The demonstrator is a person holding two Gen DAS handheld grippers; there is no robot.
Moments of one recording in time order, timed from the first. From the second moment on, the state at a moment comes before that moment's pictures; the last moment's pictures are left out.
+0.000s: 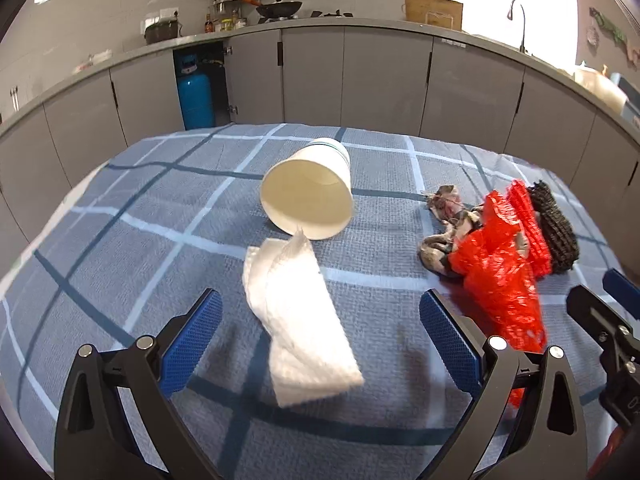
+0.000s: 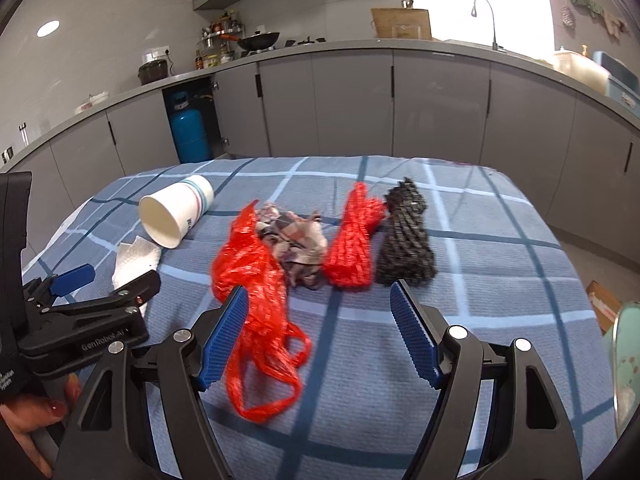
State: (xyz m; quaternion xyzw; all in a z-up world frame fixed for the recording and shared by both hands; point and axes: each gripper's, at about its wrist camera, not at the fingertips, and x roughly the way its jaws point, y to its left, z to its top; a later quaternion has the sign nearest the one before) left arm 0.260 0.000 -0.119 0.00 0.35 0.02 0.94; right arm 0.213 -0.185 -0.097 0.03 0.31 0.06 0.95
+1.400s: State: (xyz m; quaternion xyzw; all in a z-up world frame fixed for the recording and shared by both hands) left arm 0.261 0.025 -0.123 -0.07 0.36 -0.01 0.93; right arm 0.221 -0.174 -0.113 0.04 0.35 0.11 0.93
